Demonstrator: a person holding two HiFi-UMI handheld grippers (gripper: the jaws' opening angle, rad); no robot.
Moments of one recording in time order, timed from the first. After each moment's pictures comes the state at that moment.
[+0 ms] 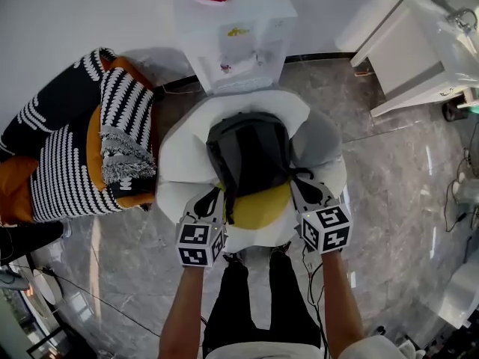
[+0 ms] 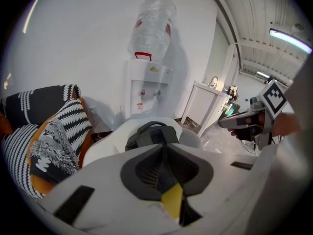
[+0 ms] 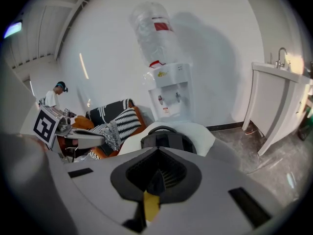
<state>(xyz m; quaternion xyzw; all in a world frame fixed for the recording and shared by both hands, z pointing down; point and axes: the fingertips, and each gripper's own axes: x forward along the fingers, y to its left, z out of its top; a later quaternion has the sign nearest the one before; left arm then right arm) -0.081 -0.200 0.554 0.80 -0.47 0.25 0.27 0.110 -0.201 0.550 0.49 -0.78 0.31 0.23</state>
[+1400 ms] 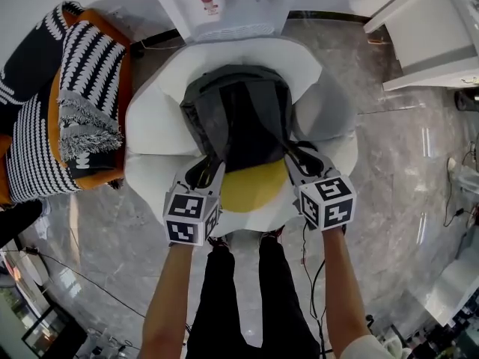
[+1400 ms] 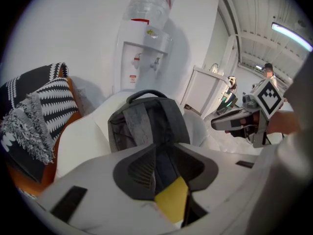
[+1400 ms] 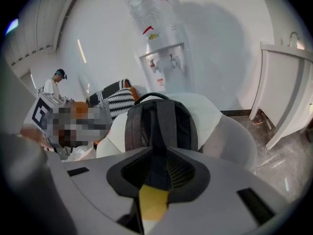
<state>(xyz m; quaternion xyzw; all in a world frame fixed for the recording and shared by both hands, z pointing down) -0.046 -0.212 0.691 0.80 -0.44 0.28 0.29 0.126 -0.216 0.698 0.45 -0.78 0.33 0.28</state>
